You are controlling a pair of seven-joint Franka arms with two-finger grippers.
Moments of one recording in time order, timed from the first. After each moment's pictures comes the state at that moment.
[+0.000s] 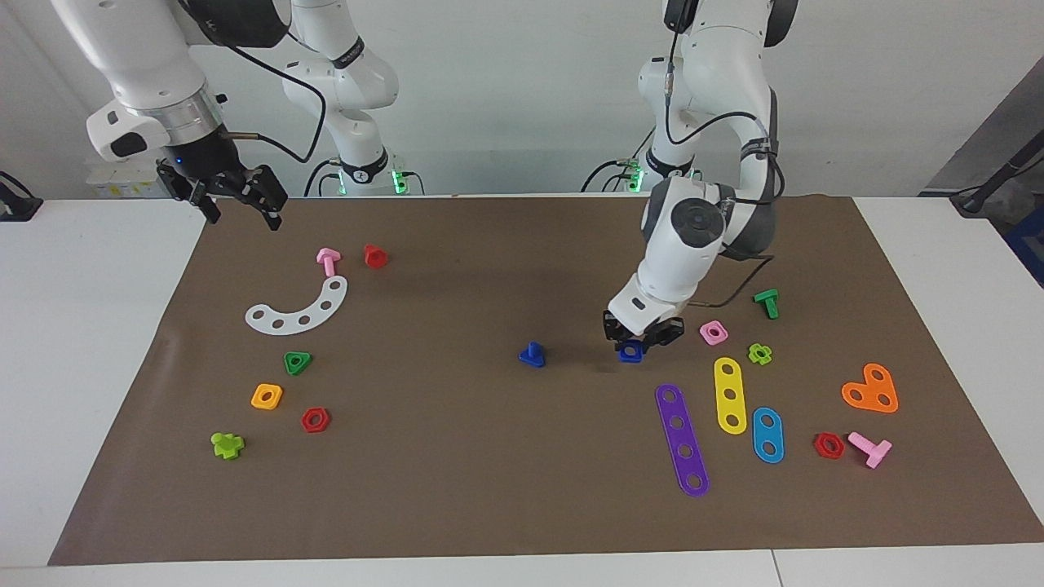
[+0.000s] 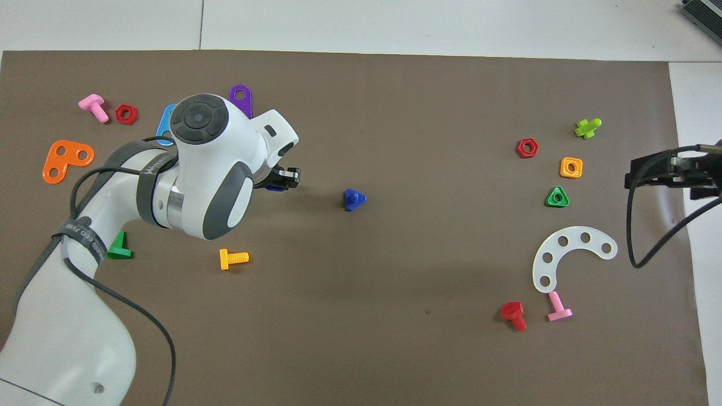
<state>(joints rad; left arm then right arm) -0.43 0.36 -0.03 -1.74 -0.06 2.12 -0.25 0.00 -0.03 -0.02 -1.60 0.00 1.58 0.16</state>
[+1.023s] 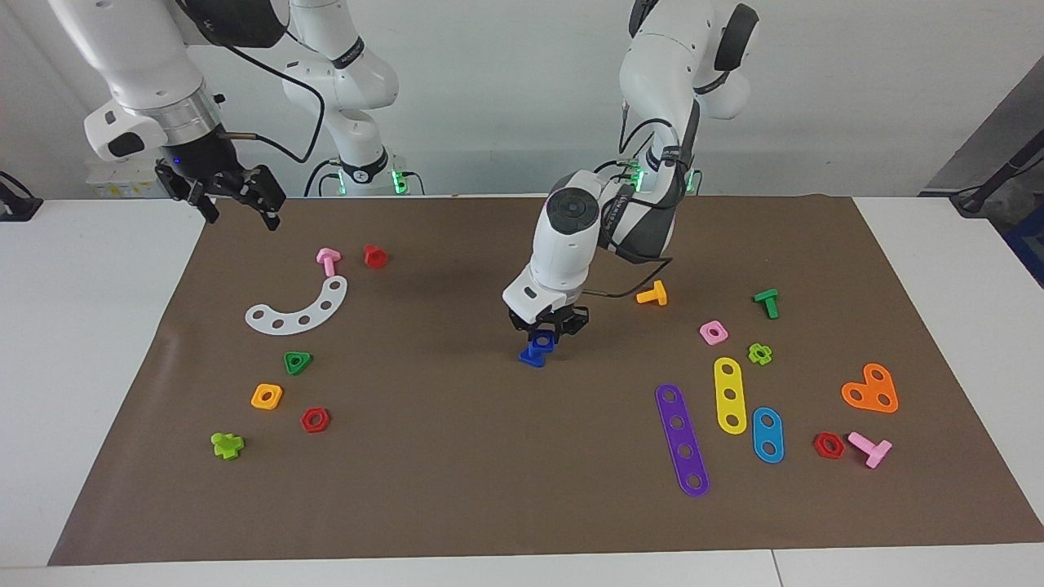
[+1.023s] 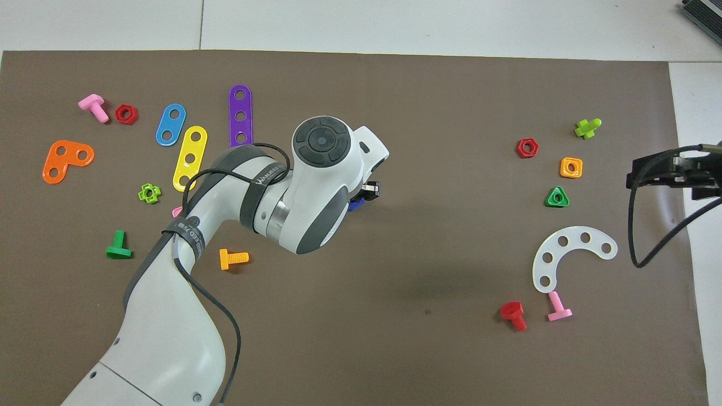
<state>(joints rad) -0.61 0.50 -0.03 -1.55 -0.07 2.08 -0.45 -0.01 -0.03 -0.02 -1.60 0.00 1.58 0.16</state>
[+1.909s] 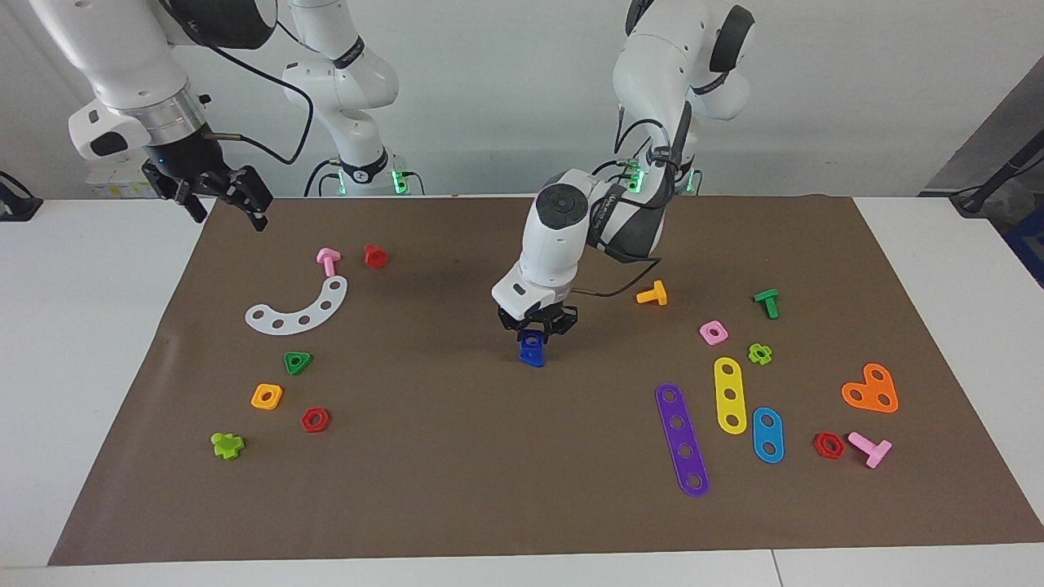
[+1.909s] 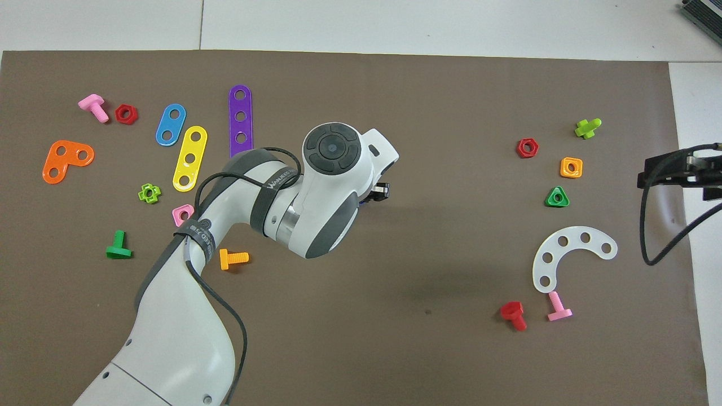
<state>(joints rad) -0.63 0.51 -0.03 -1.55 -0.07 2.12 -0.46 0.04 -0.03 -0.09 -1.60 0.00 1.58 0.15</state>
